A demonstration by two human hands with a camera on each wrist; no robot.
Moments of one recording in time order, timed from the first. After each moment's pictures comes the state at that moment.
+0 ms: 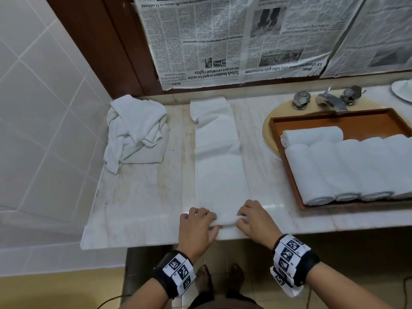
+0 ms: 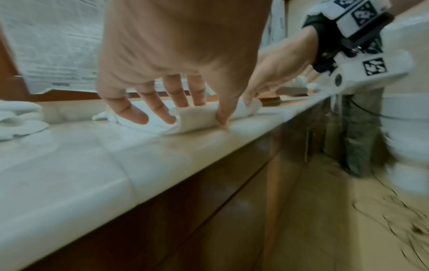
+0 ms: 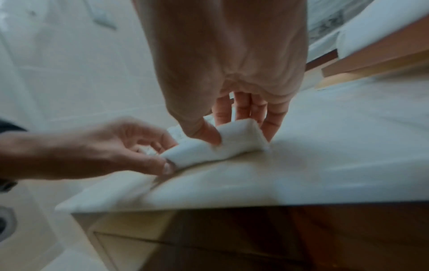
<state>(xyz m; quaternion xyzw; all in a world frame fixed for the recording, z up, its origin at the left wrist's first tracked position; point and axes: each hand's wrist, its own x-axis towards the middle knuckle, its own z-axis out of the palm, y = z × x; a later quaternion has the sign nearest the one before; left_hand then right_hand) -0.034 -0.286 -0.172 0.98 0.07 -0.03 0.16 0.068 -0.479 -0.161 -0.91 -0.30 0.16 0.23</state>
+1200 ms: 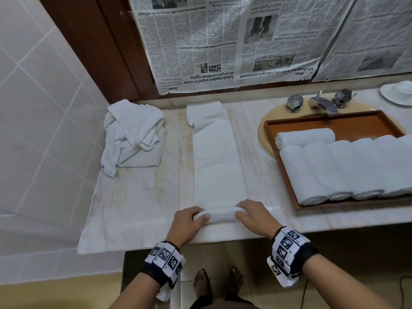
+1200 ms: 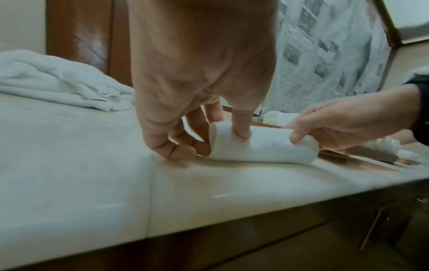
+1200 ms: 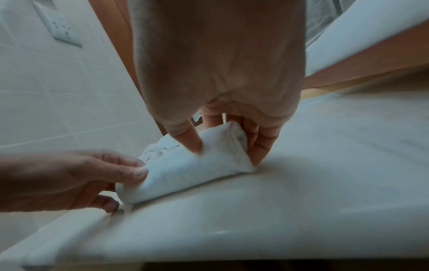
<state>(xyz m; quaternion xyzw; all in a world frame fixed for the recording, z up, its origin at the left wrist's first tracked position) -0.018 -0.253 -0.162 0.89 0.17 -0.05 0.42 0.085 -0.481 -0.145 -0.89 -0.24 0.25 0.29</state>
